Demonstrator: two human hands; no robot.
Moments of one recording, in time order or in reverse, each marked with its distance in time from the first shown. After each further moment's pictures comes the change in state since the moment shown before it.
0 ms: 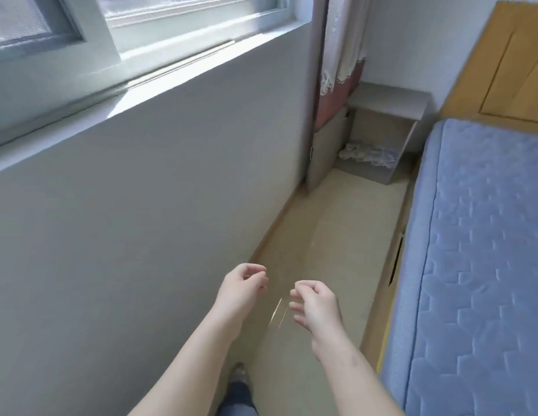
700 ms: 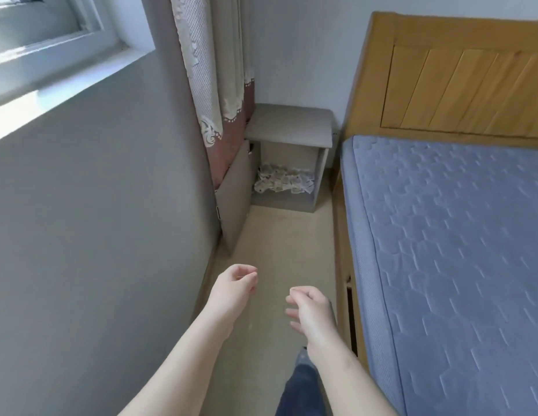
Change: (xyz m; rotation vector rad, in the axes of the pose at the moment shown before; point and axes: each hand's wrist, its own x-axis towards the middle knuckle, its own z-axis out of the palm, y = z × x) left_hand 0.411 0.244 0.235 0.231 -0.296 0.102; right_hand 0.393 -0.246 -0.097 0.140 0.325 0.036
